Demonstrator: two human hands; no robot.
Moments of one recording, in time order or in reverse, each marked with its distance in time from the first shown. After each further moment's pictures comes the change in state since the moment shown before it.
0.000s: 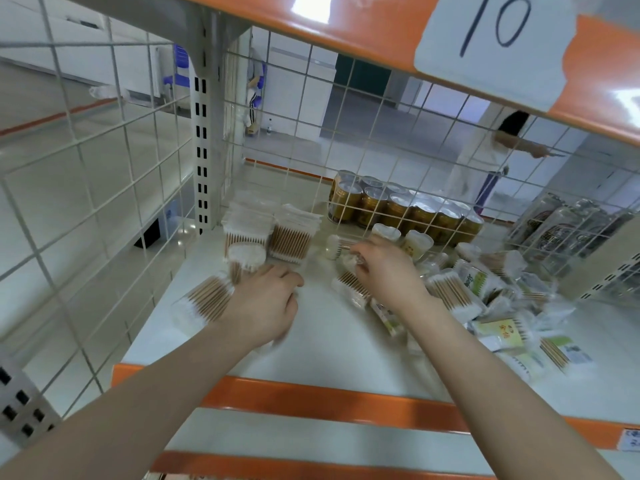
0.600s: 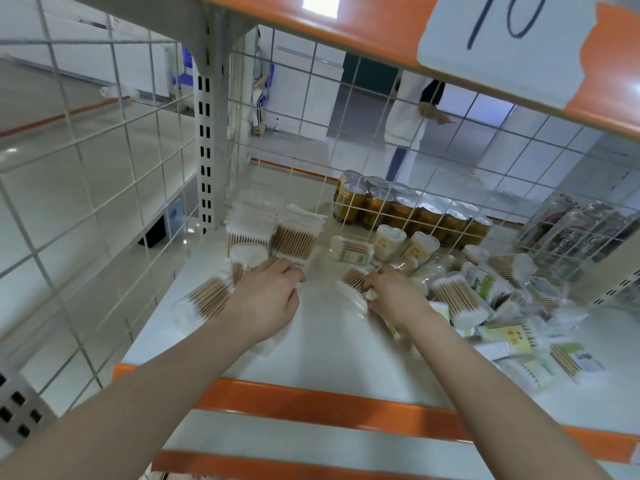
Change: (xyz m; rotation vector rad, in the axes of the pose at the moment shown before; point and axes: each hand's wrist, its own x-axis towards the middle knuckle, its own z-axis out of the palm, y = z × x) left_hand 0.003 0.000 -0.003 -0.067 0.084 0.025; right_hand -0.008 0.025 0.034 -0.090 -0.341 0.144
